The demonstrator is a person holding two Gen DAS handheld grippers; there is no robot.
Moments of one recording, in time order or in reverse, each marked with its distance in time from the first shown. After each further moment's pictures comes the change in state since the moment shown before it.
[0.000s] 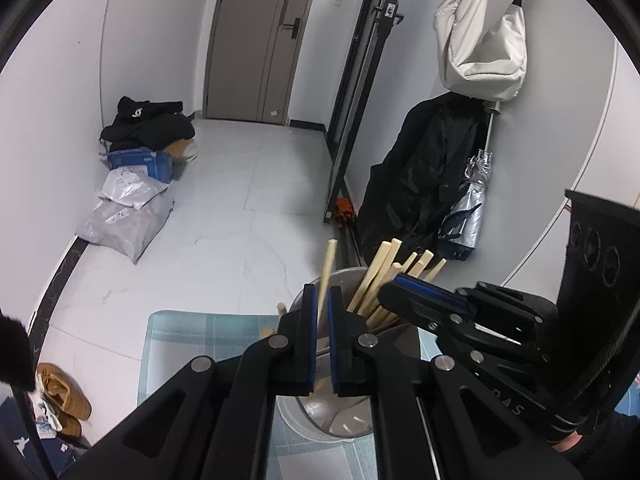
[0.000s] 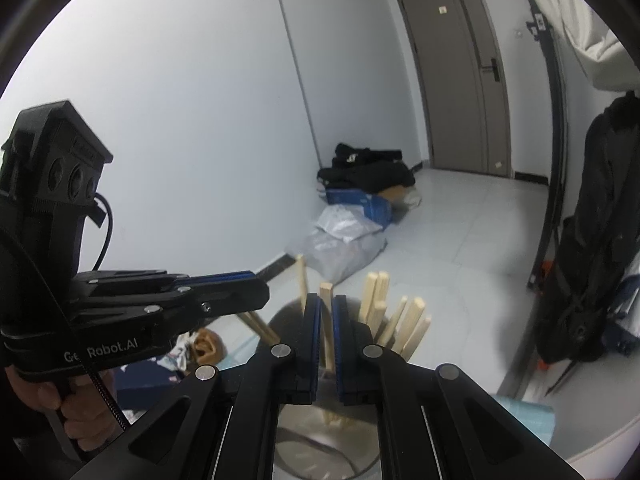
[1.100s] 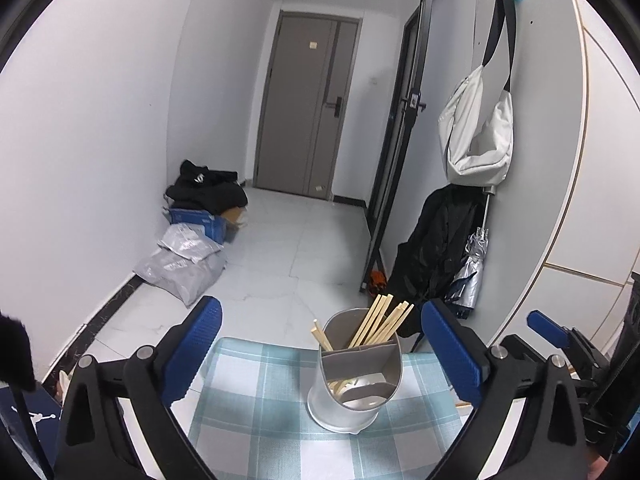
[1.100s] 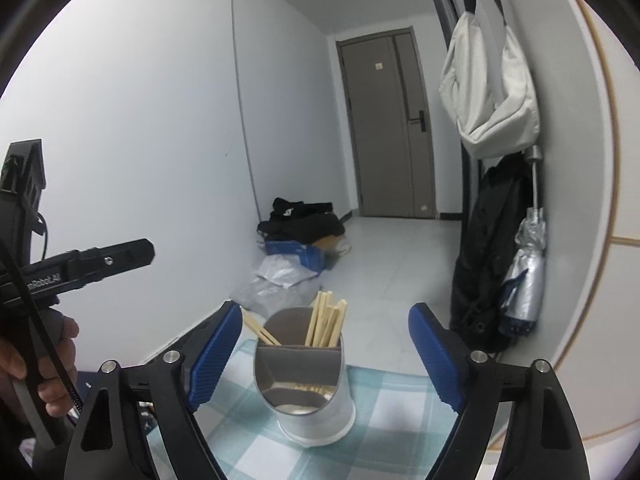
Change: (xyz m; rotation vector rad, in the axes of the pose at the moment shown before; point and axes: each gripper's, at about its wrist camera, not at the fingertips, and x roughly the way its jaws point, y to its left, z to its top) left arm -0.131 -0.021 -0.025 -0.042 -0.304 0.160; right arm -0.151 0.048 -0.015 0.031 -0.219 -0.283
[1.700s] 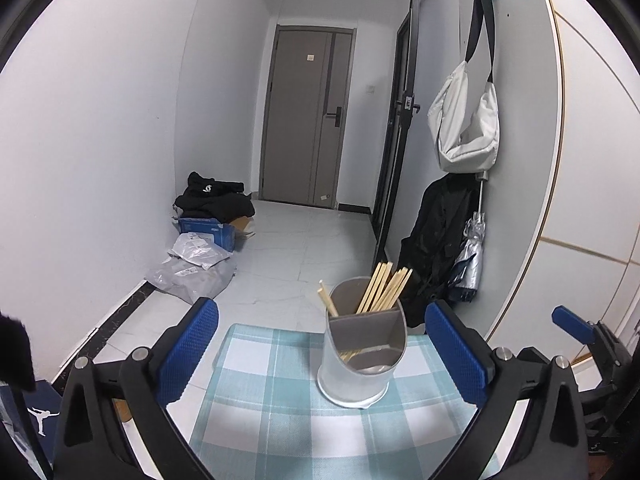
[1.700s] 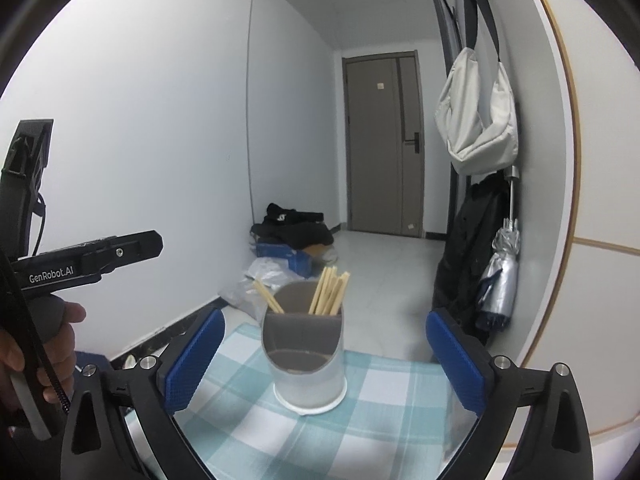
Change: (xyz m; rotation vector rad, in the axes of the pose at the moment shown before) left arm -0.023 -0.003 -0.046 0.049 -0.047 0.031; right arm -0.046 0.025 -0.044 -0.074 -0.043 -0.055
